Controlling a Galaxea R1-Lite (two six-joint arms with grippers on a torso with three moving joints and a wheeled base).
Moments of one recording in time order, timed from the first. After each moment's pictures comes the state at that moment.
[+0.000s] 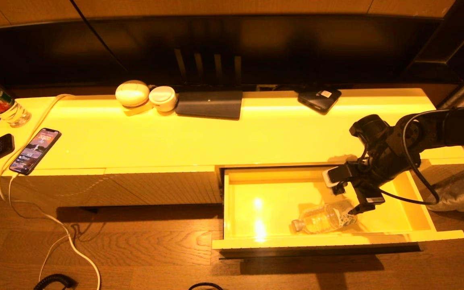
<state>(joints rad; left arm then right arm) 0.00 0.00 0.00 0.00 0.00 0.01 0.17 2.08 -1.61 0.64 0.03 -1.42</state>
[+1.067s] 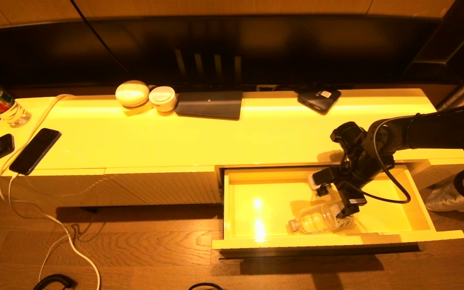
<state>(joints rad) 0.00 0.00 0.00 0.00 0.00 0.01 0.21 2.22 -1.77 0.72 0.03 -1.39</state>
